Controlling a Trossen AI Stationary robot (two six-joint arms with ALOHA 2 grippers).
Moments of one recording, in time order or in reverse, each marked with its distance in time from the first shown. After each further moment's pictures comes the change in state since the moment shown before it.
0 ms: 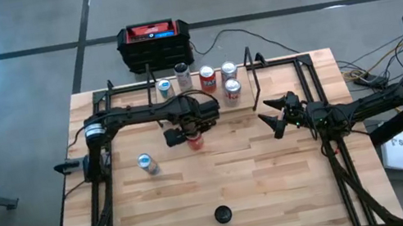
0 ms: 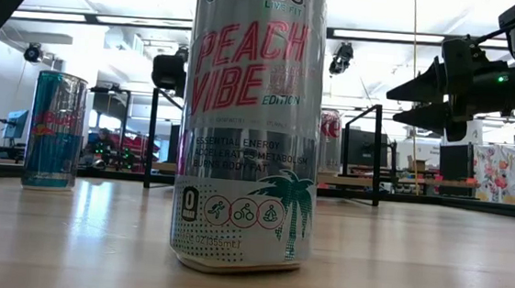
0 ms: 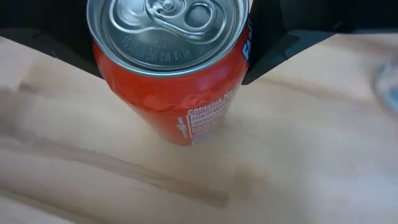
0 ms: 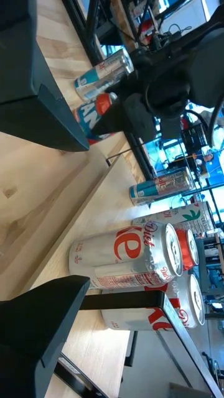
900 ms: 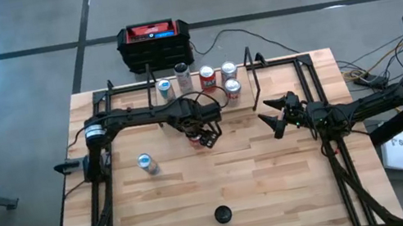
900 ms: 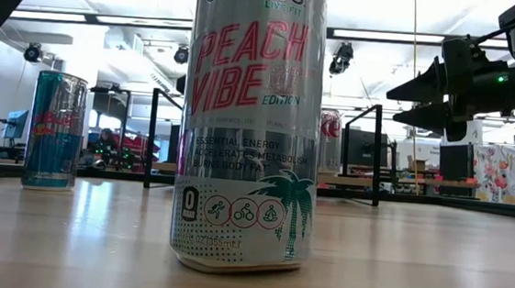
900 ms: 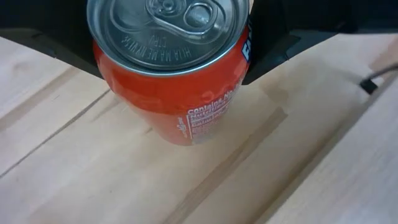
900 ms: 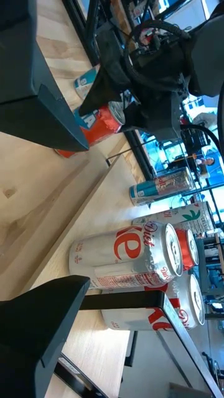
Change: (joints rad) left arm -0.022 0.000 -0.005 0.056 -0.031 1.007; right arm 0.000 0.000 0.000 0.000 0.000 0.000
